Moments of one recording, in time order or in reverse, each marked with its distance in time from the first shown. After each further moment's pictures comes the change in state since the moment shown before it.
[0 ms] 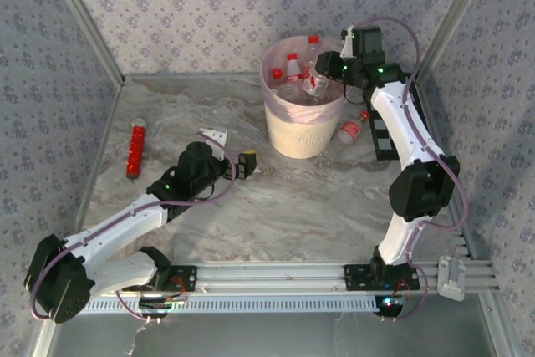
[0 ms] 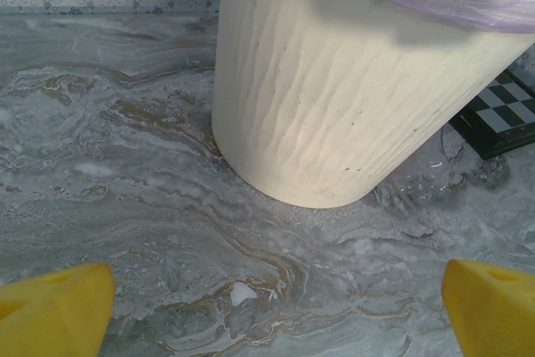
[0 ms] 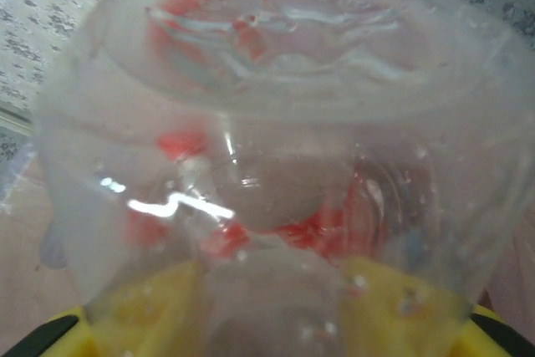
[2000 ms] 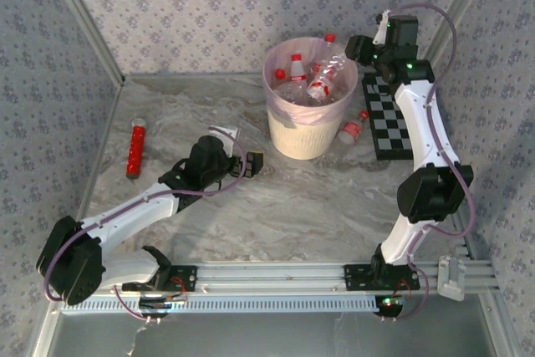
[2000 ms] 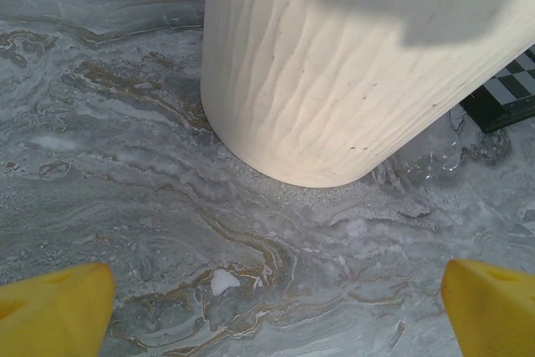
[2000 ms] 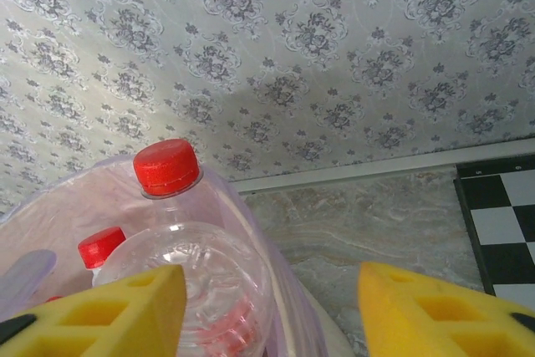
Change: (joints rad) left arm 0.002 0.135 0.061 -0.013 0.057 -0.027; right arm -0.154 -0.035 0.057 0.040 0.063 -0.125
